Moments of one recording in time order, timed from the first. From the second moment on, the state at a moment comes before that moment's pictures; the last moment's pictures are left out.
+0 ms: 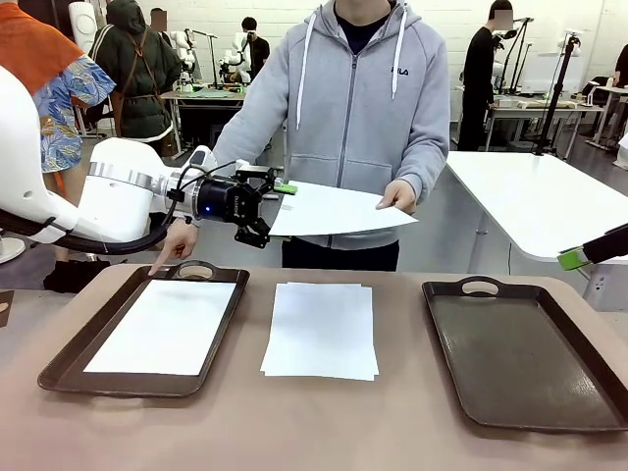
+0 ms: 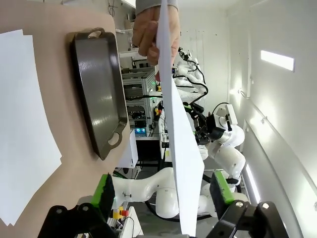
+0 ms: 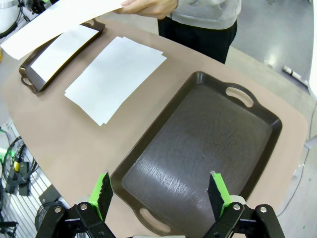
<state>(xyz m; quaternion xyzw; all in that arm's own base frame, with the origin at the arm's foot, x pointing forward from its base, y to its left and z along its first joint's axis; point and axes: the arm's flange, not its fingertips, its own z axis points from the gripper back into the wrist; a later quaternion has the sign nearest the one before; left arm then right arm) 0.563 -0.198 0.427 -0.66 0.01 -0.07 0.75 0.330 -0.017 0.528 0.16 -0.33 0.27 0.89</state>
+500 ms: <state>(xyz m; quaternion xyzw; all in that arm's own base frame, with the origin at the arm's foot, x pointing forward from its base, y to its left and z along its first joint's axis) 0.568 -0.207 0.436 -0.66 0.01 -0.09 0.74 0.330 -0.017 0.528 0.16 -0.33 0.27 0.89</state>
